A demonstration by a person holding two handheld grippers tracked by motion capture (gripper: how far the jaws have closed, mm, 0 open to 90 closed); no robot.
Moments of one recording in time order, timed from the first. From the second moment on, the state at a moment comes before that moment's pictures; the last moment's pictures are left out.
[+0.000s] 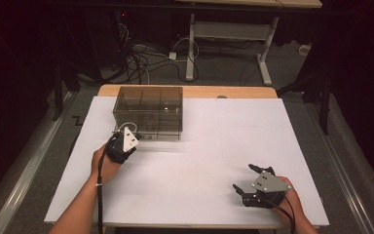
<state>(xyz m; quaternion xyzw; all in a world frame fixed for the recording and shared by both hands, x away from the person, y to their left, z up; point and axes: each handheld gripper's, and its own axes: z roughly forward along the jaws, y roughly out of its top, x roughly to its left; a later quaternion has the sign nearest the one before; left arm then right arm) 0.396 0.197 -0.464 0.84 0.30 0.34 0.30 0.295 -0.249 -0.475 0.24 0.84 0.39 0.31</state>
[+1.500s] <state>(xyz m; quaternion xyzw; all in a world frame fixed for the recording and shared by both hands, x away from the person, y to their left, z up) 0.428 0.189 -0.455 0.84 0.30 0.36 0.27 0.294 -0.250 -0.475 0.24 0.84 0.39 0.31</state>
